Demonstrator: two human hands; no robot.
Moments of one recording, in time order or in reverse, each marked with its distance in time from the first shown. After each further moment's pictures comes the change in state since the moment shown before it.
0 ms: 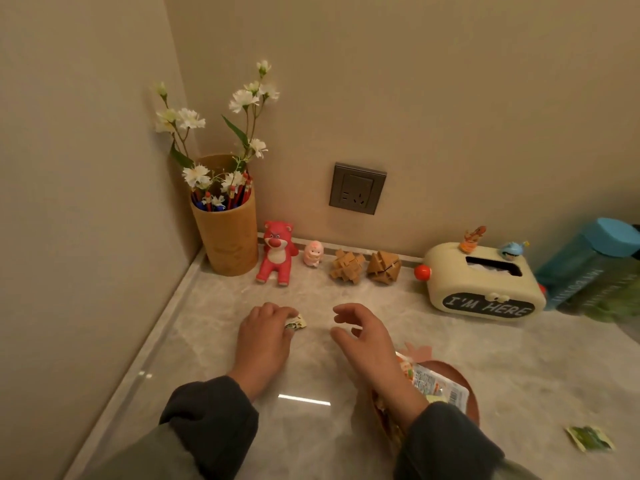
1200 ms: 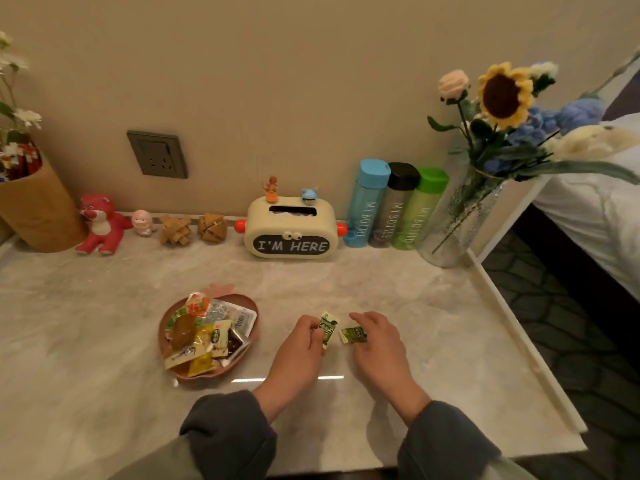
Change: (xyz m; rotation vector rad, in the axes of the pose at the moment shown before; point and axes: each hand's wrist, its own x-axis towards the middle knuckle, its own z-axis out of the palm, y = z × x) left_hand -0.150 0.331 0.129 -0.712 -0.334 0.006; right_hand -0.136 0.211 -0.273 -0.519 0.126 0.131
